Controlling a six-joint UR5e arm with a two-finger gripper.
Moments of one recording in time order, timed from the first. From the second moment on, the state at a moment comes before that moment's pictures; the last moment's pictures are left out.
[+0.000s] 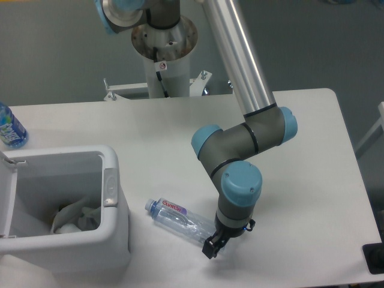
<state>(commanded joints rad) 2.41 -2.30 -1.39 -0.91 1.49 -0.33</state>
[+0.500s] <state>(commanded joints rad) 2.40 -2.29 -1.41 -0.91 1.49 -0.33</state>
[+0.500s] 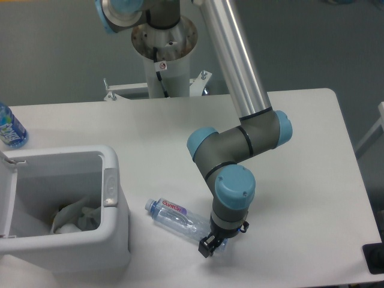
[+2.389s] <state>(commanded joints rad) 2.39 -1.94 -1.20 -0.67 1.51 -0.28</state>
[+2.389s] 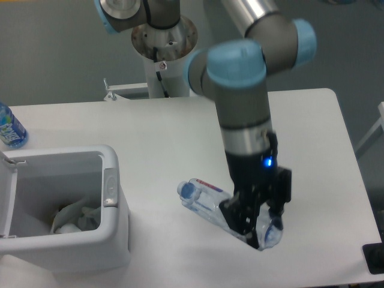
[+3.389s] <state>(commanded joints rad) 2.06 -1.92 -1.22 -0.64 1.51 -0.26</state>
